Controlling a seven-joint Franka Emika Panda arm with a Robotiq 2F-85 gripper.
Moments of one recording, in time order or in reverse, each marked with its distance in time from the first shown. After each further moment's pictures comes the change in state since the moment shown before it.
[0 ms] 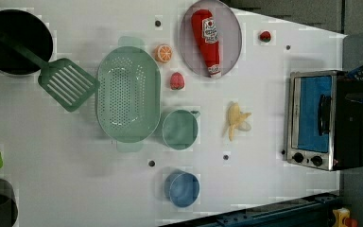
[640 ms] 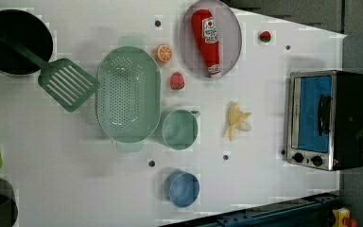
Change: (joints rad) arm -0.015 -0.423 -0.060 -0.354 0.012 -0.004 -0.085
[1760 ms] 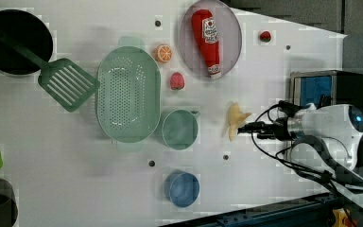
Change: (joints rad) arm -0.007 0.675 0.051 -0.322 0.021 0.752 -0.606
